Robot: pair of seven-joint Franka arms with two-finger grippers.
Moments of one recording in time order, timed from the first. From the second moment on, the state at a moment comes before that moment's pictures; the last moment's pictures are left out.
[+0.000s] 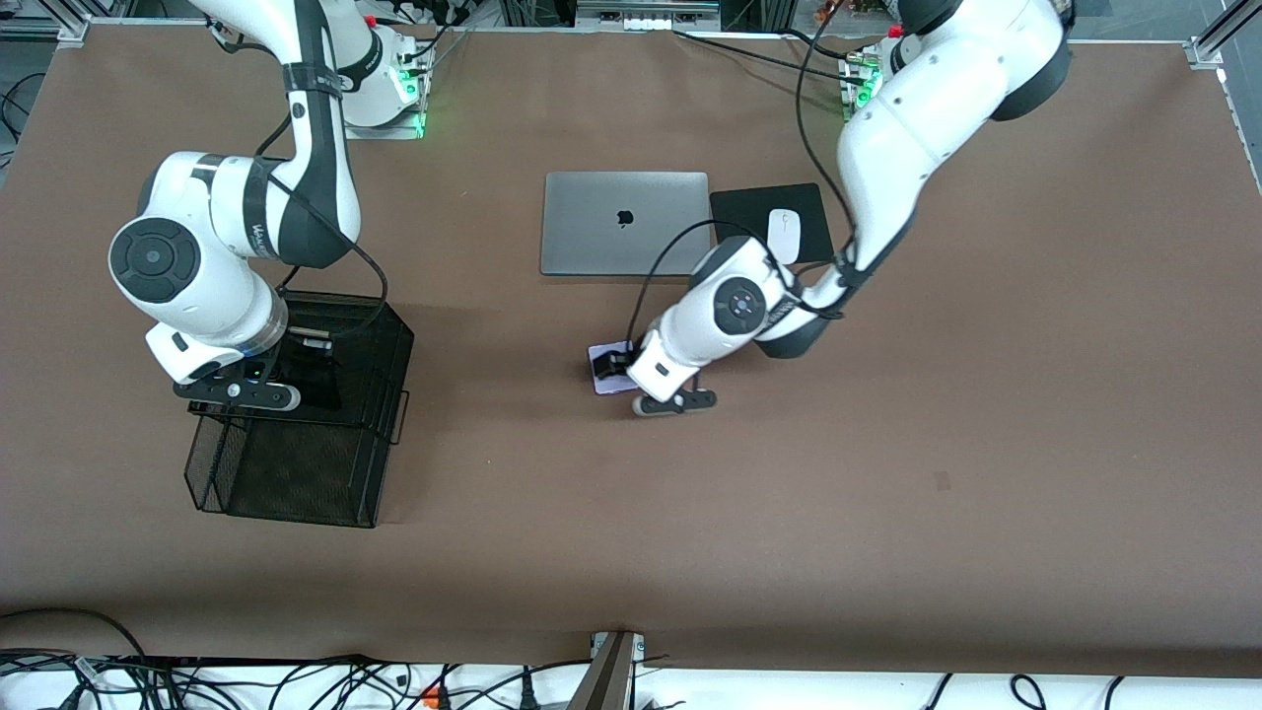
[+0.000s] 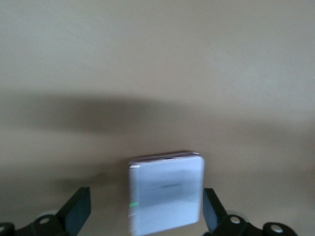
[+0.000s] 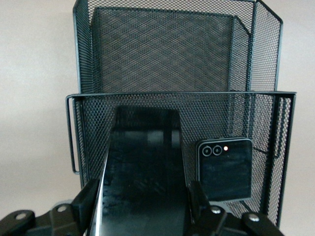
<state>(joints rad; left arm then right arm) -0.19 0.91 -0.56 -1.44 0.10 2.37 -0.81 1.04 0.50 -0.99 -1.78 0.28 2.01 0.06</state>
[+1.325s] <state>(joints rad) 0.05 0.20 -0.15 -1.43 0.07 1.58 0.00 1.05 0.53 -0.98 -1.67 0.41 1.84 0.08</state>
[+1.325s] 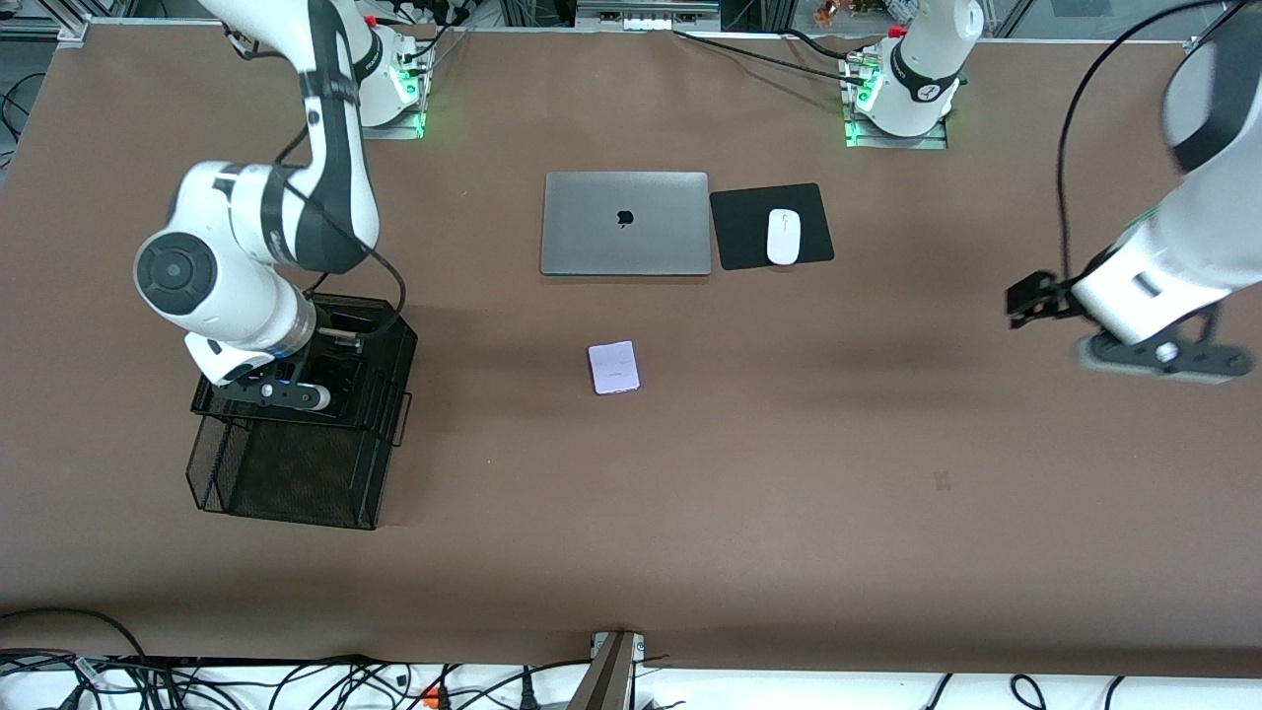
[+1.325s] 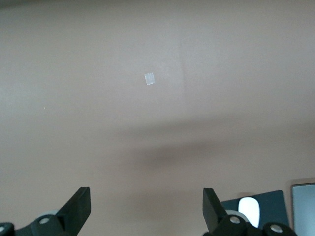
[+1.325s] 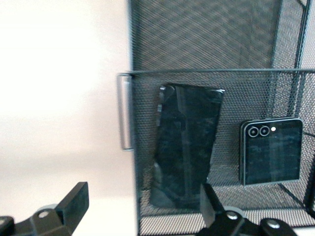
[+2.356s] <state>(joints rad) -0.01 -0.06 0.03 -1.74 0.01 1.74 0.03 1.12 0.77 -0.54 -1.39 0.41 2.09 0.83</state>
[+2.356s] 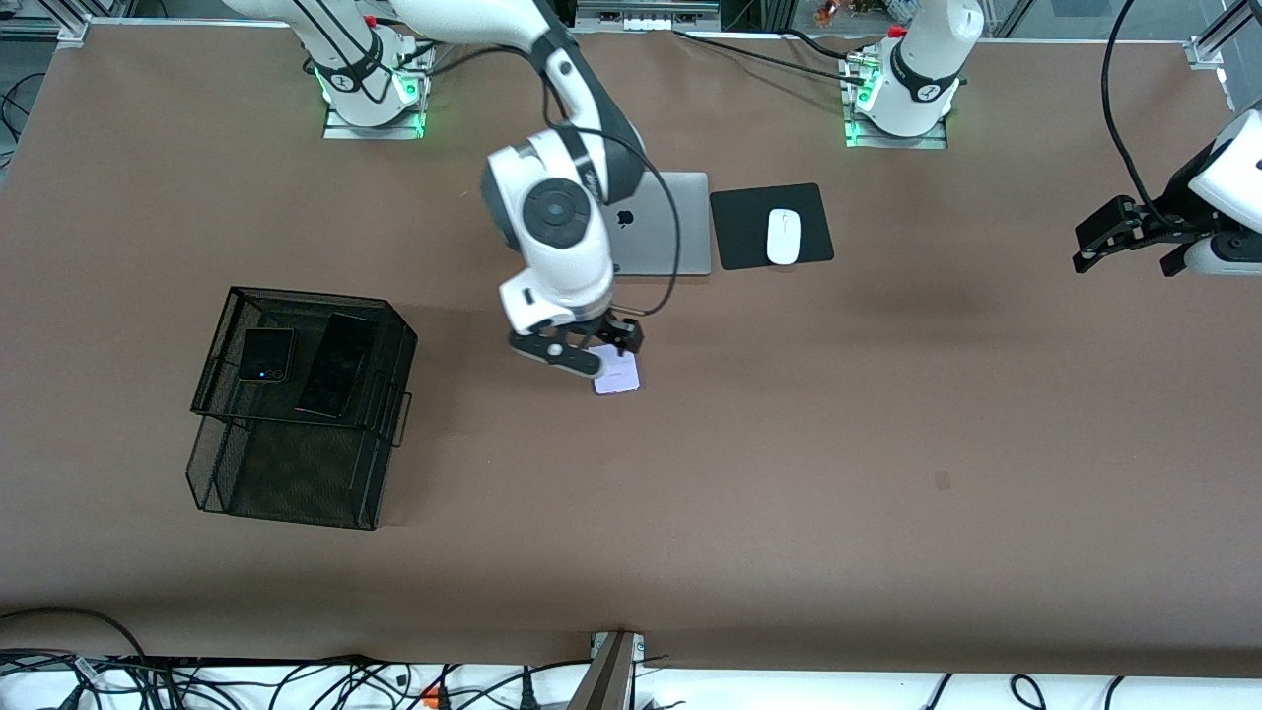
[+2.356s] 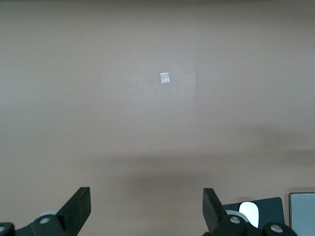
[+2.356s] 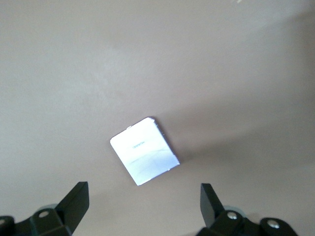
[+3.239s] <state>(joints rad) 0.00 -0.06 0.01 -1.73 0.04 1.74 0.03 1.10 0.94 -0.48 -1.39 0.48 2.28 0.33</state>
